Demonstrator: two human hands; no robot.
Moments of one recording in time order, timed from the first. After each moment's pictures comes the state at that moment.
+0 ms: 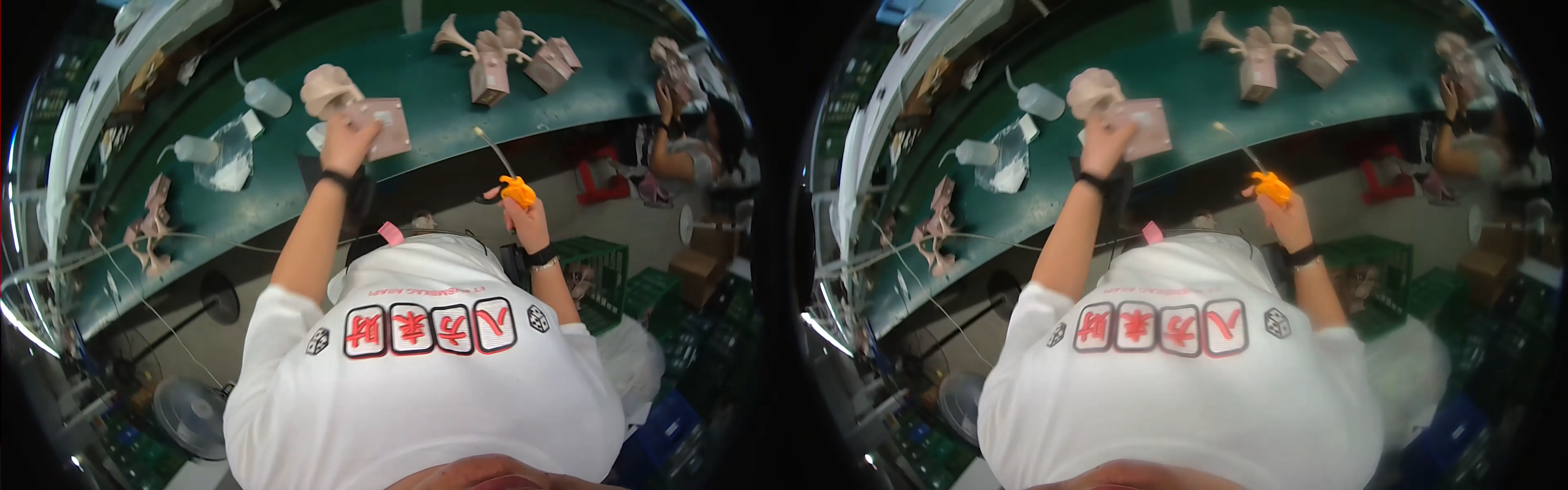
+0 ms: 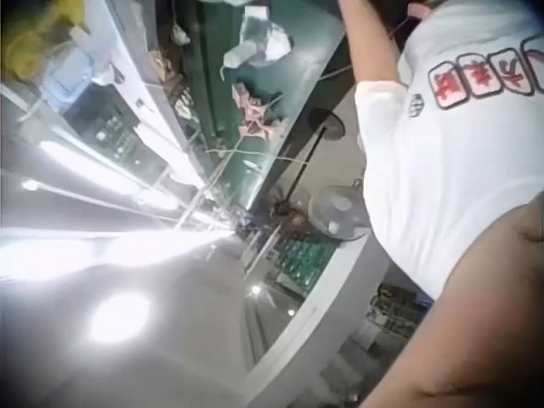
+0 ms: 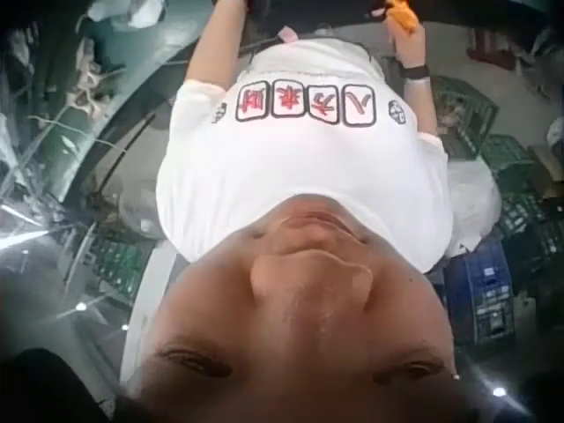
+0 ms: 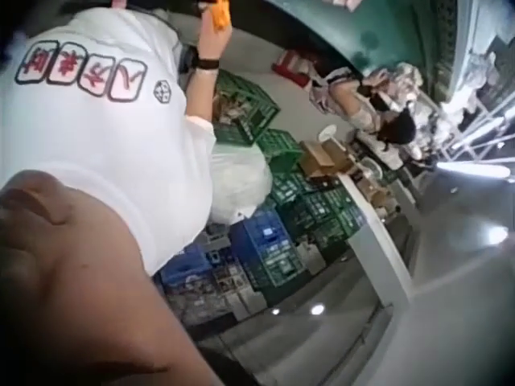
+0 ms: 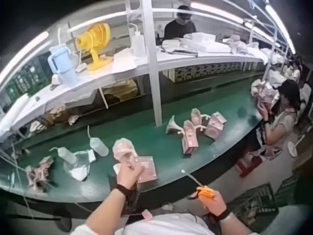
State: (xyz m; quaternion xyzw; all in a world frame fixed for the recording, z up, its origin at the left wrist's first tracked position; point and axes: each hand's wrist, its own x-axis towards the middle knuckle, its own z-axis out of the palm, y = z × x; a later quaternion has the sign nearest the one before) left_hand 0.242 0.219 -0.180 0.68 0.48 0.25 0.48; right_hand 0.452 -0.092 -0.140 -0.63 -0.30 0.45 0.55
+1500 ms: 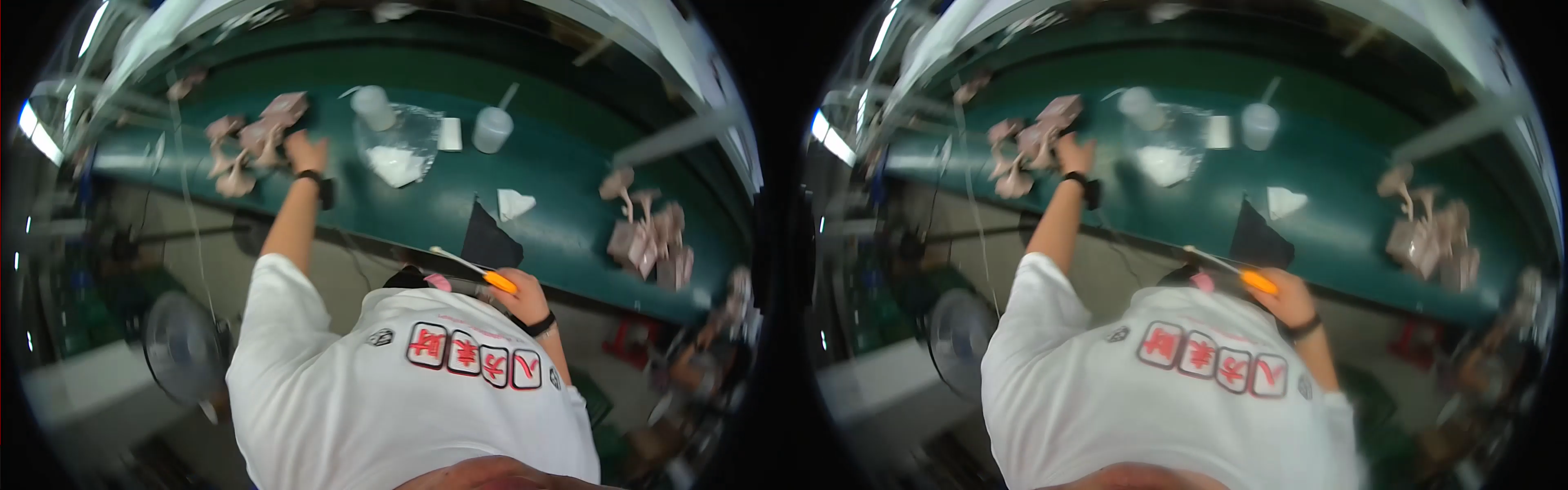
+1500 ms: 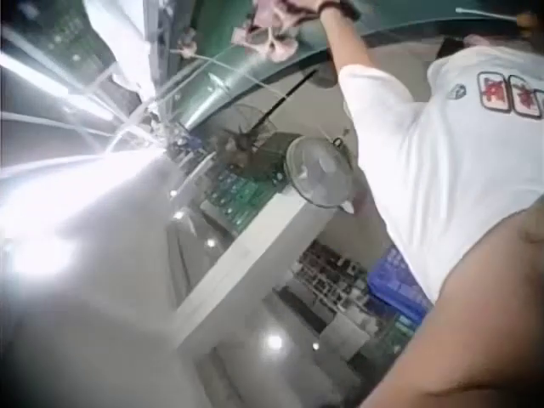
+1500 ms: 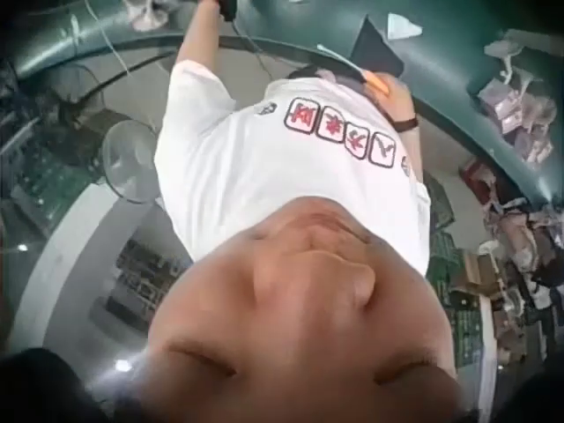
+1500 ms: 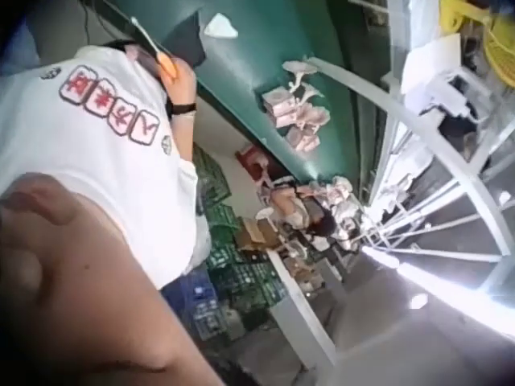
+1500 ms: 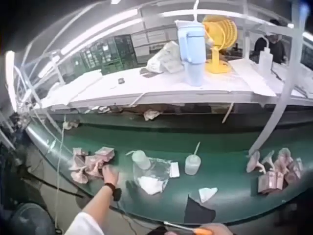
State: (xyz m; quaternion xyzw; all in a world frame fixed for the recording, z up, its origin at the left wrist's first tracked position) left_hand -0.246 0.478 -0.236 0.61 0.76 0.23 0.00; right_hand 0.223 0.154 -0.129 -0.55 -0.66 0.42 0.28
